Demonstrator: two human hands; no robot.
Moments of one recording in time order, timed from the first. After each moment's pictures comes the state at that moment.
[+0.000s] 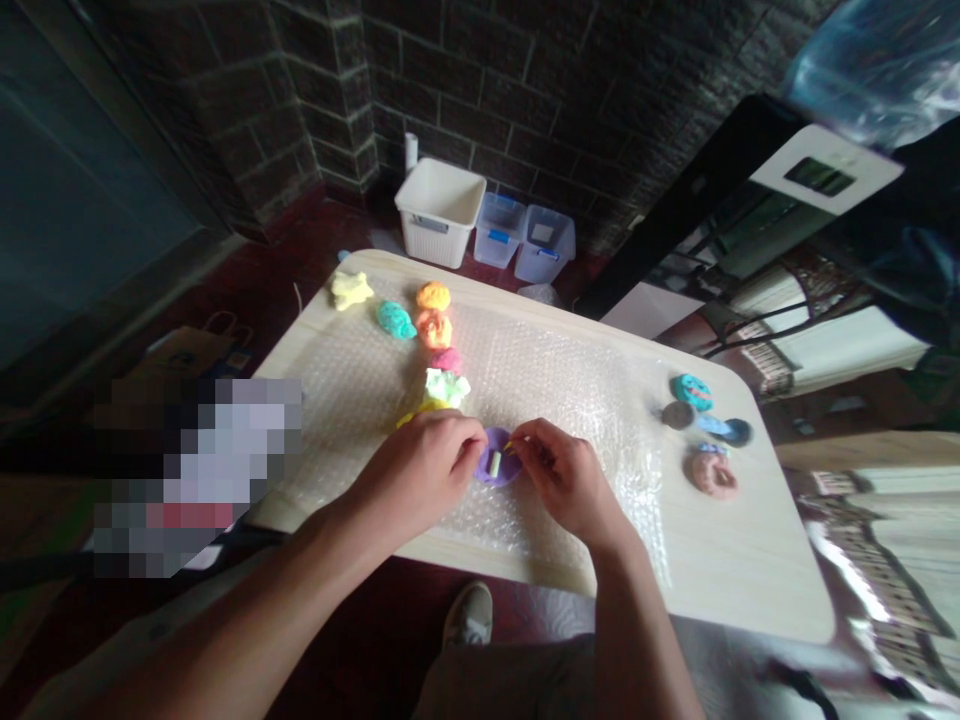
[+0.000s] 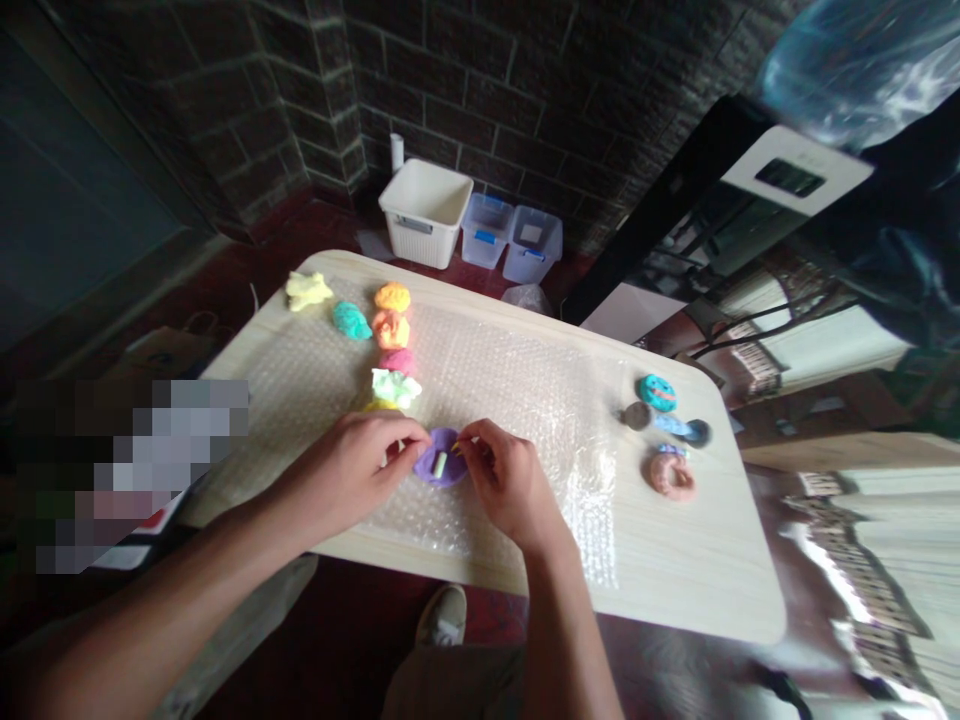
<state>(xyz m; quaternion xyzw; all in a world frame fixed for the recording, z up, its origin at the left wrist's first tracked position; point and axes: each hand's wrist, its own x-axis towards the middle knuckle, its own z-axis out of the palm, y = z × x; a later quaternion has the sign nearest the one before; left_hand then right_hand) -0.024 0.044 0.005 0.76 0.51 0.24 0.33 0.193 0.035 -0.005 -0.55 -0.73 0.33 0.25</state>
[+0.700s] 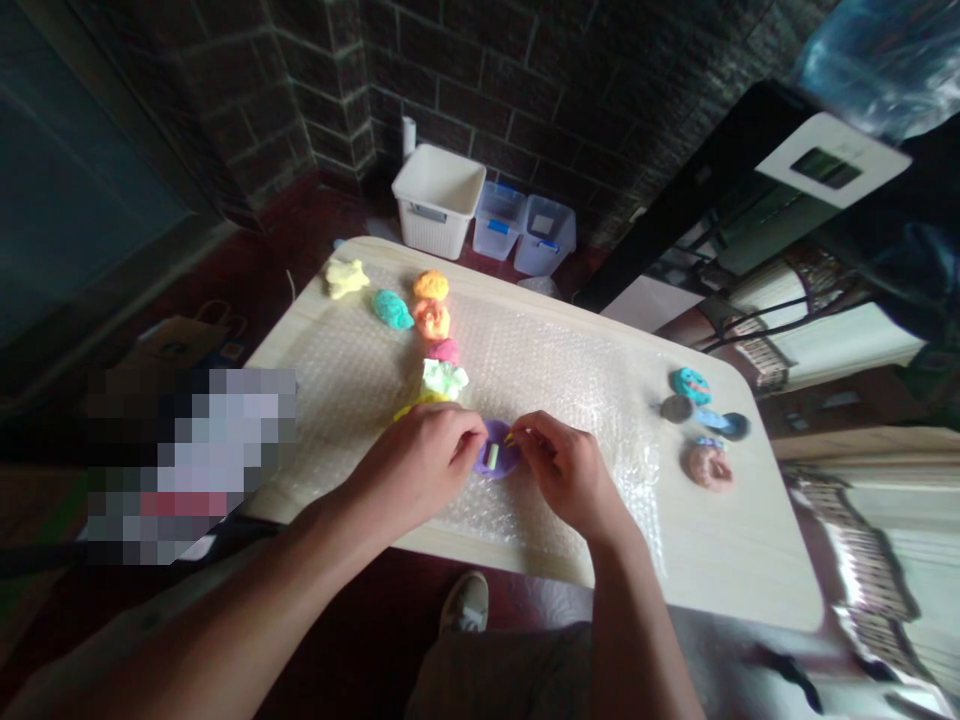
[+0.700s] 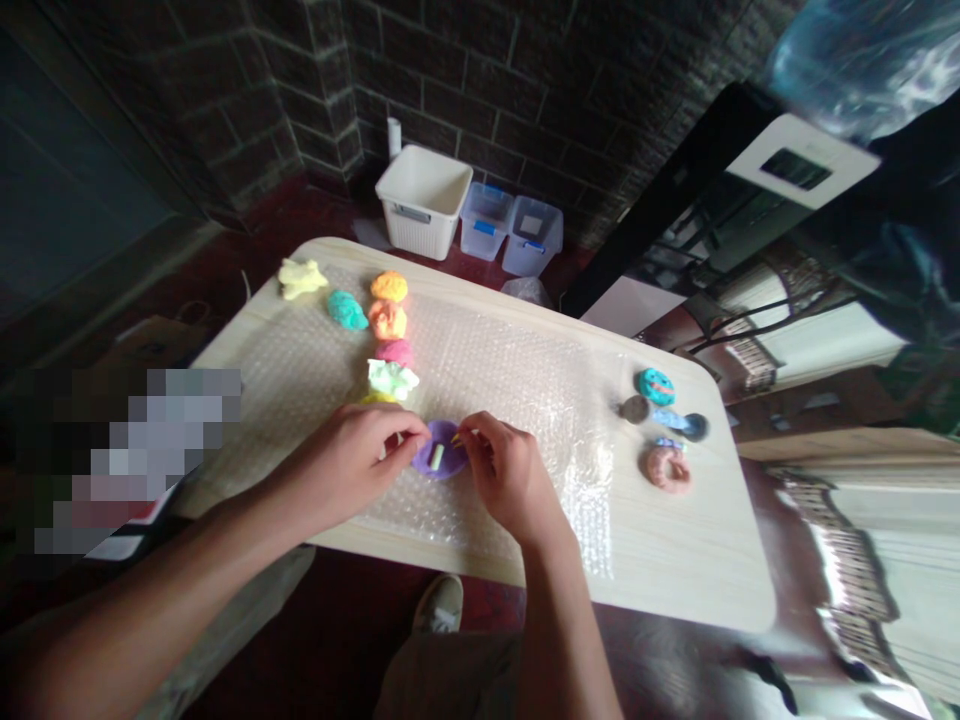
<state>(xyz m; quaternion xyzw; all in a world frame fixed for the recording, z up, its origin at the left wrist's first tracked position) -0.024 0.044 0.005 0.76 0.50 0.24 0.33 0.193 0.034 -0.001 -0.55 -0.74 0.30 0.24</state>
